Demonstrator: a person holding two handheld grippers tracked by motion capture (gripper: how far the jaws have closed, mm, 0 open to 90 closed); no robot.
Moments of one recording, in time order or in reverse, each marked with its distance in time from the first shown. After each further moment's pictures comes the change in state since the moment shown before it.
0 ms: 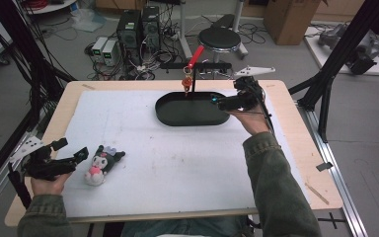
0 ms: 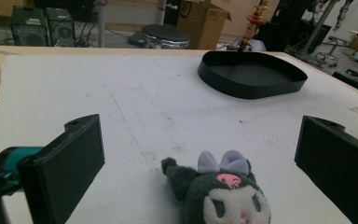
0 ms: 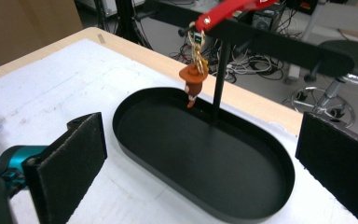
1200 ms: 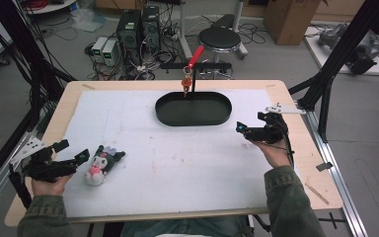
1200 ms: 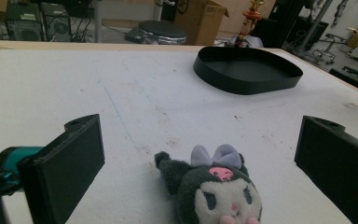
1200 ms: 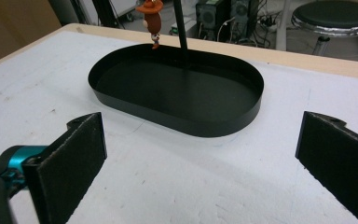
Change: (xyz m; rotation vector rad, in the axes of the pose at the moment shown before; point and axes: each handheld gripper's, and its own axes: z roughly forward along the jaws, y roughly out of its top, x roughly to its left) left arm -0.004 -0.002 -0.002 0.016 -0.010 -0.006; right arm -0.031 -0.110 -0.041 -0.051 -0.043 0.161
